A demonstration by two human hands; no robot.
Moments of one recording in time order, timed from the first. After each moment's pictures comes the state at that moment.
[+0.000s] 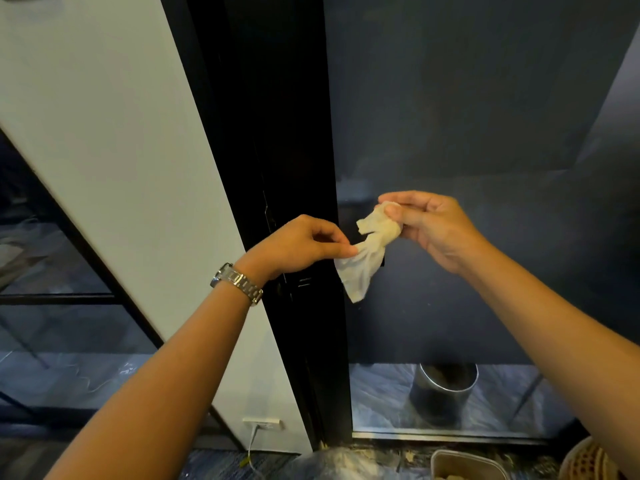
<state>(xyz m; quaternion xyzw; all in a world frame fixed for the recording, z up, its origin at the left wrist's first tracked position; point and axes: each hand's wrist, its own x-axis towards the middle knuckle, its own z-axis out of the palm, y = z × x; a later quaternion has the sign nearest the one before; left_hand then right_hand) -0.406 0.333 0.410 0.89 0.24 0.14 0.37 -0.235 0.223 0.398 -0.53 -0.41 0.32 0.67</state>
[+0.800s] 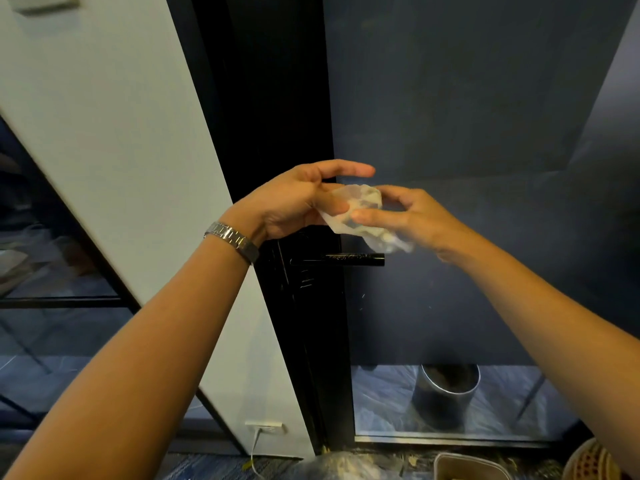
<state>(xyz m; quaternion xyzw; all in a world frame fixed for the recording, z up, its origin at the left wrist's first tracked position) -0.404 0.326 0.472 0.77 0.14 0.13 0.61 -0.260 0.215 0.428 -0.63 -0.54 0.27 0.49</state>
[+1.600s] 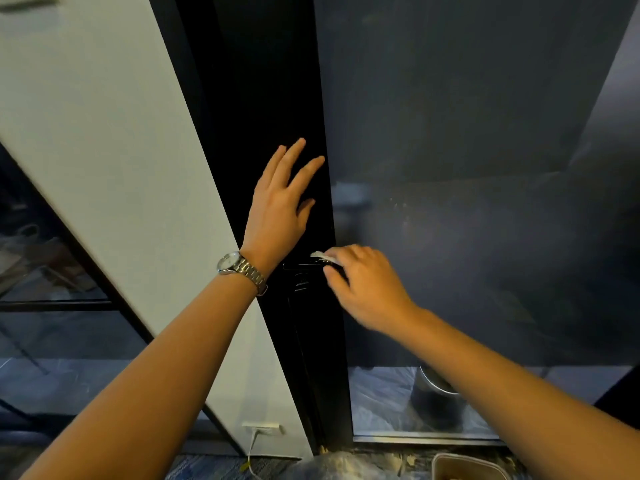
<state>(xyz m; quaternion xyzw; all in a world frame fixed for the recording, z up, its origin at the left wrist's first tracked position) -0.395 0.365 0.413 0.88 0.24 0.39 -0.09 -0.301 0.239 0.345 -0.72 -0.62 -0.03 0.29</state>
